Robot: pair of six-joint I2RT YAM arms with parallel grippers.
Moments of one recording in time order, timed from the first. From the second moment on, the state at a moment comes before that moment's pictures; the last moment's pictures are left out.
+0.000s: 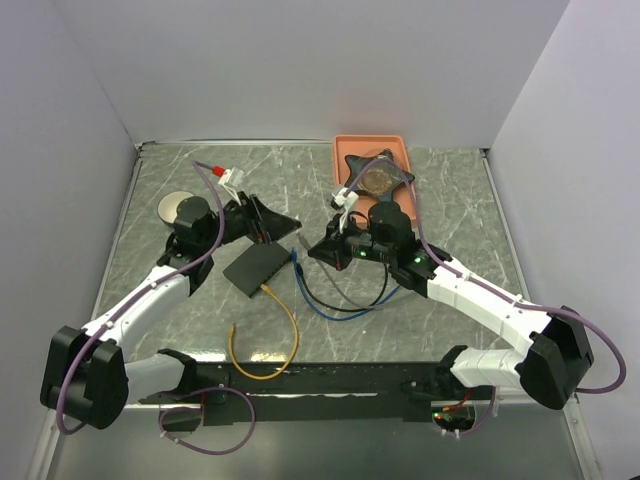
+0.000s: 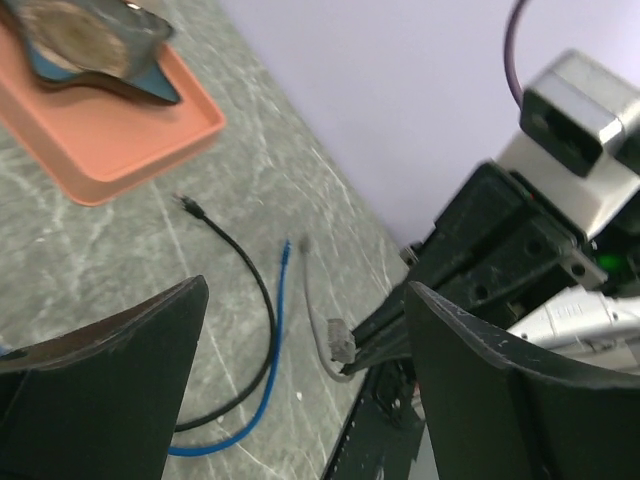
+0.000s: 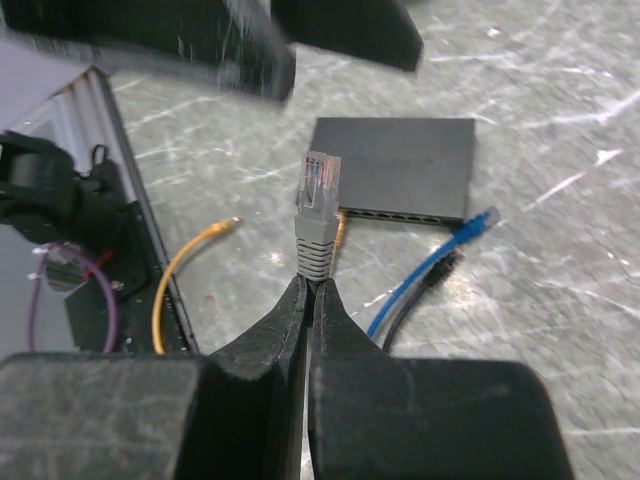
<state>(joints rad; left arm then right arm) -0.34 1.16 0.72 0.44 0.68 -0.75 0.73 1.22 0.91 -0.01 -0.41 0.17</state>
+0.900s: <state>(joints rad) -0.45 1.23 0.77 0.44 0.73 -0.68 0.71 1.21 0.91 0.02 -0.43 0.21</state>
